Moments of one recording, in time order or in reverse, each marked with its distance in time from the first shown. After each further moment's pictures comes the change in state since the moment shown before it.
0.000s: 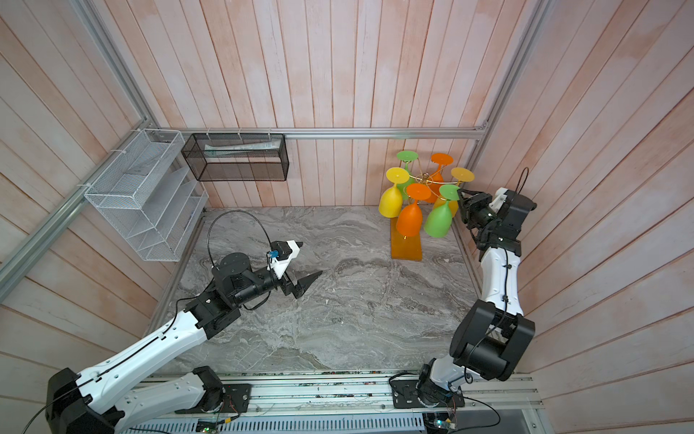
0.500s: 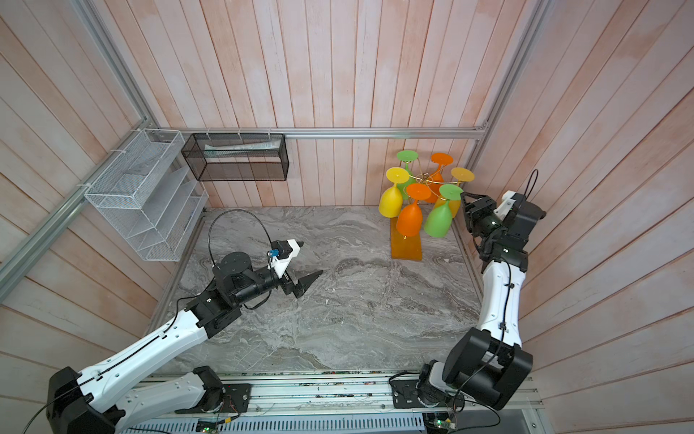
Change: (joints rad) left arm 0.000 0.002 0.005 0.000 0.003 -0.011; right arm -0.029 -0.156 -0.079 -0.107 0.014 -0.105
